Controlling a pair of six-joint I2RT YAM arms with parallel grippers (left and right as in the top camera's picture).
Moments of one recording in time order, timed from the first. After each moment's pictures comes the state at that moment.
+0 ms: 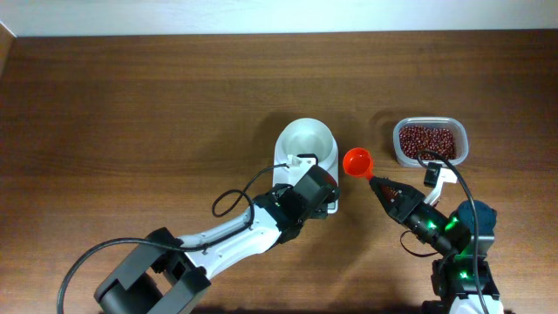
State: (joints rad) left arm -0.85 1.68 0.88 -0.17 -0.19 -0.75; right arm -0.05 0.78 0.21 0.30 -0.78 1.01
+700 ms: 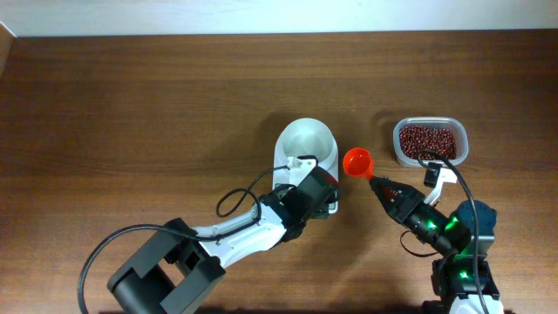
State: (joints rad) left arm -0.85 1.74 0.88 -0.13 -0.19 -0.79; right arm -0.05 0.78 0.21 0.30 -0.78 1.01
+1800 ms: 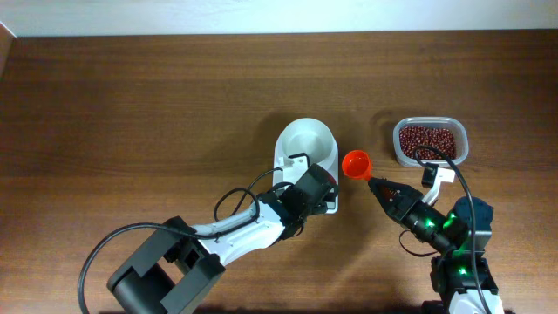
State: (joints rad) left arm -0.83 1.75 0.88 -0.13 -0.19 -0.92; right arm -0.05 0.83 0.21 0.30 -0.78 1.01
